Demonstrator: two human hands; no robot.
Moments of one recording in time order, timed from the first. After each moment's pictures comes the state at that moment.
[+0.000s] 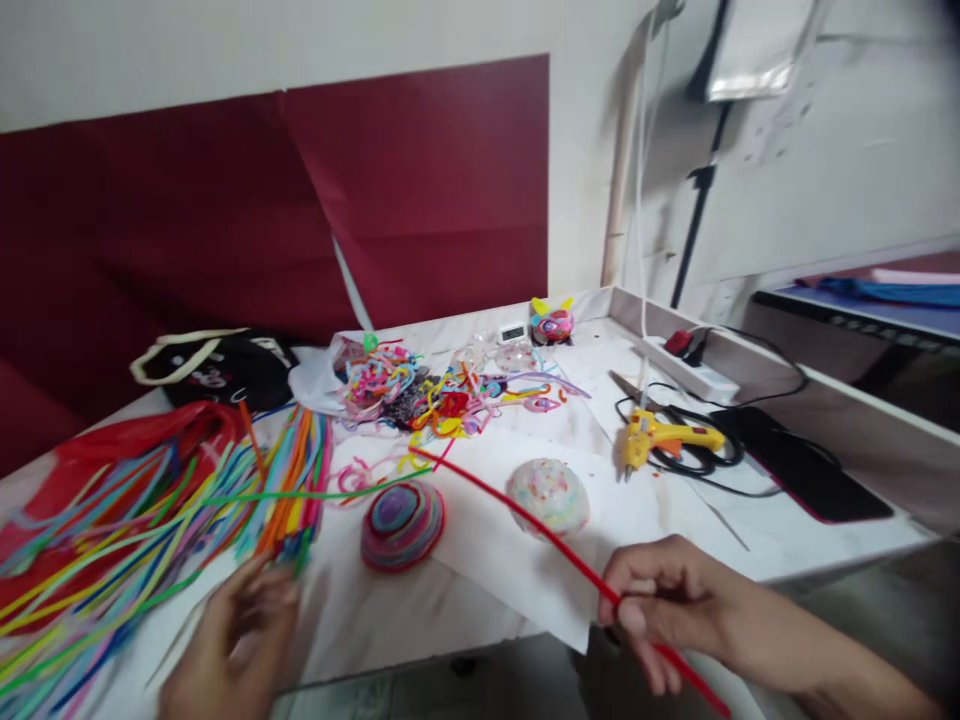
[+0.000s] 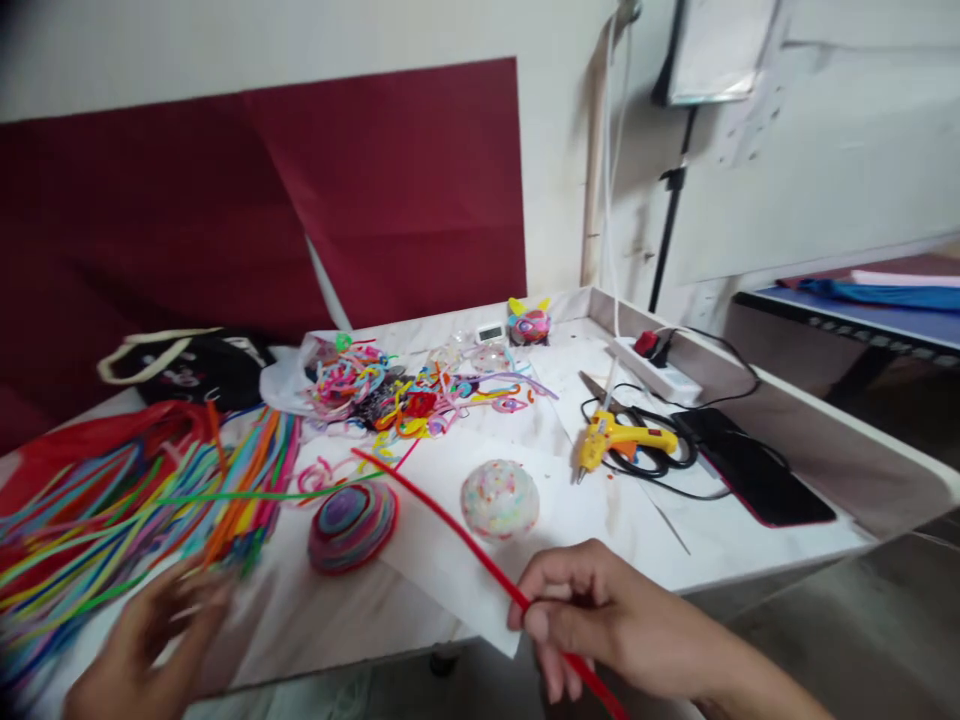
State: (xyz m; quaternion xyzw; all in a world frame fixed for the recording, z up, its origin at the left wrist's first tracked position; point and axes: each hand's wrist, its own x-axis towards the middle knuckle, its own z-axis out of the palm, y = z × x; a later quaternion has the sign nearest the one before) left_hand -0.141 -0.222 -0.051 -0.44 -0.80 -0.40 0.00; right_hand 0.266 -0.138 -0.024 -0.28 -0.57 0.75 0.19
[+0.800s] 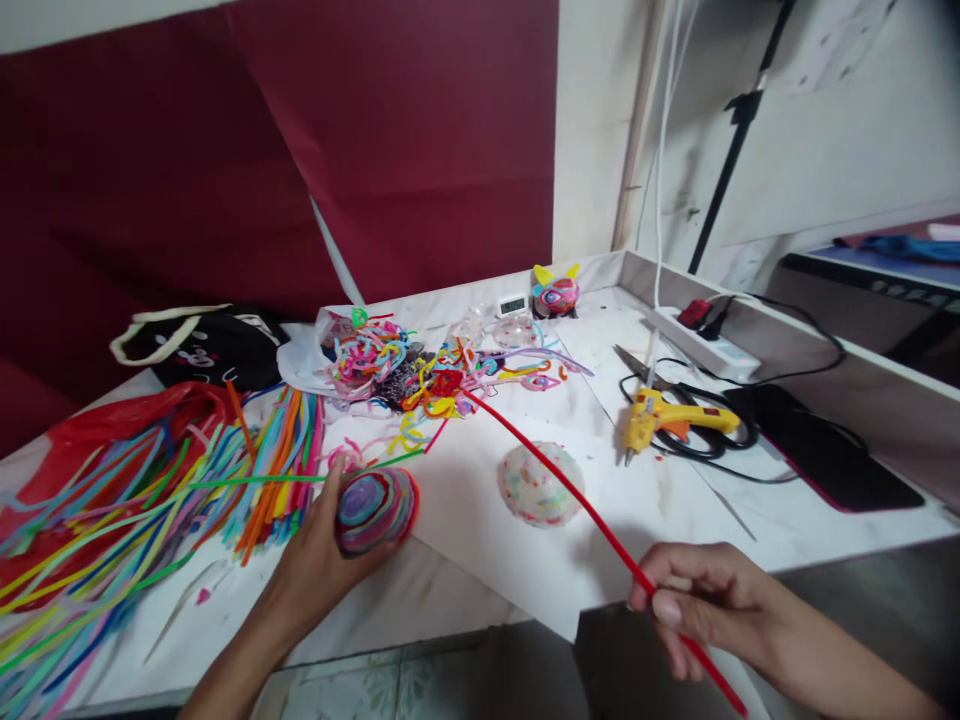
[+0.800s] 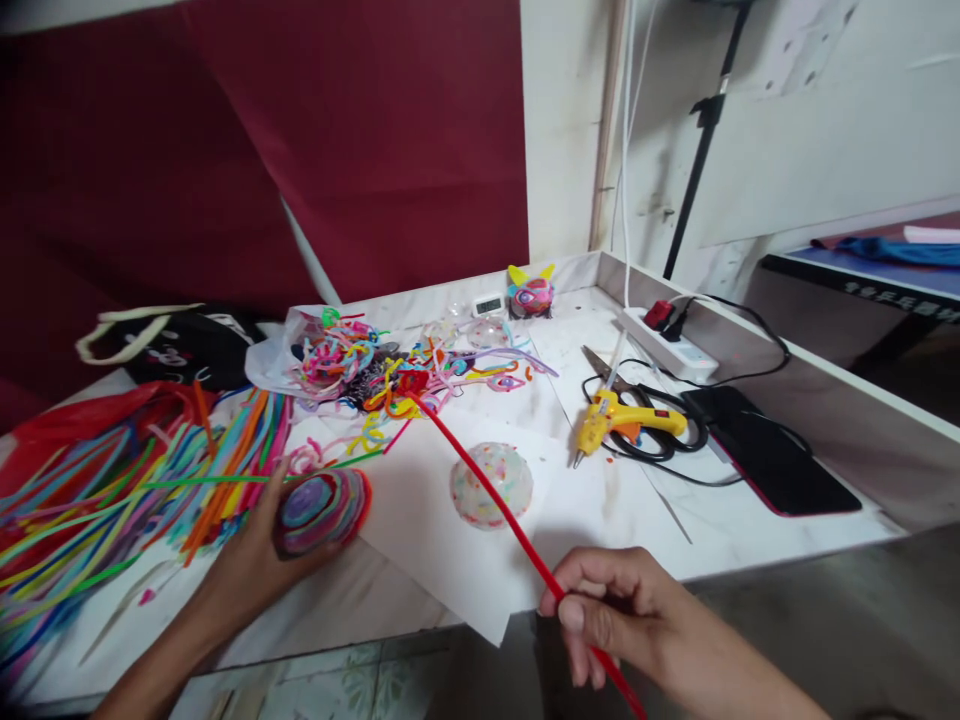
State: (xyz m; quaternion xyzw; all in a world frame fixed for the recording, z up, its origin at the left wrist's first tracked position) left_hand -0.124 -0.153 -0.045 -0.65 -0.73 -0.19 -0.05; right_hand 0.298 -0.142 -0.041 -0.34 -0.55 0.73 0.21
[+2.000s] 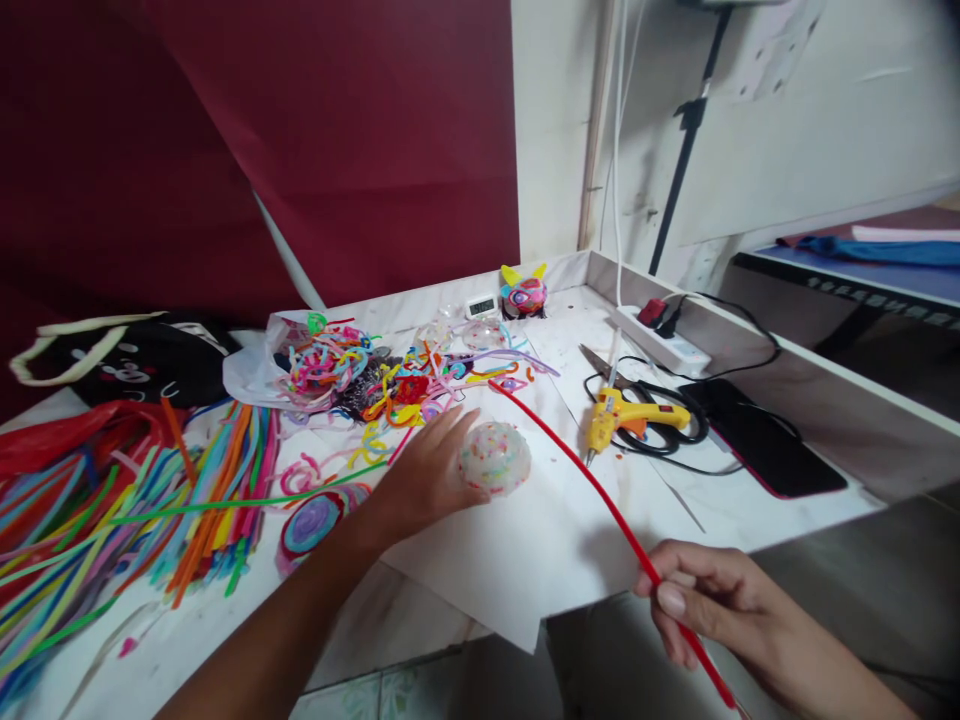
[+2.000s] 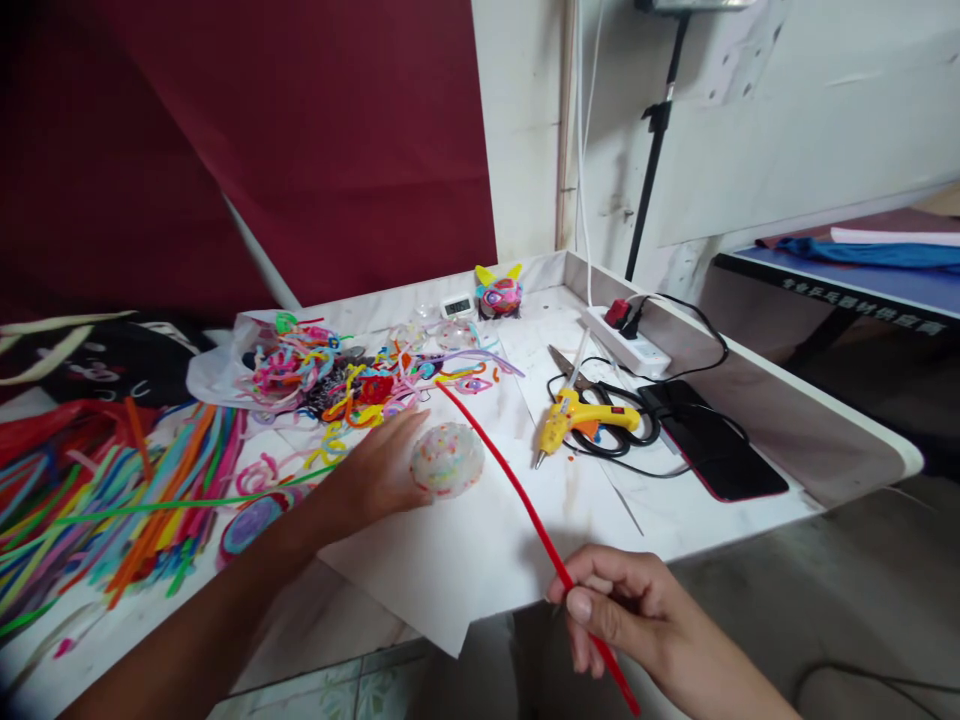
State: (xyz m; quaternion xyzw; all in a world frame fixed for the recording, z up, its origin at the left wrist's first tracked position) left_hand -0.004 -0.045 -0.031 -0.86 -0.48 -0.13 -0.08; right_hand 0.329 -0.150 -0.054 -0.40 -0.51 0.70 0.30
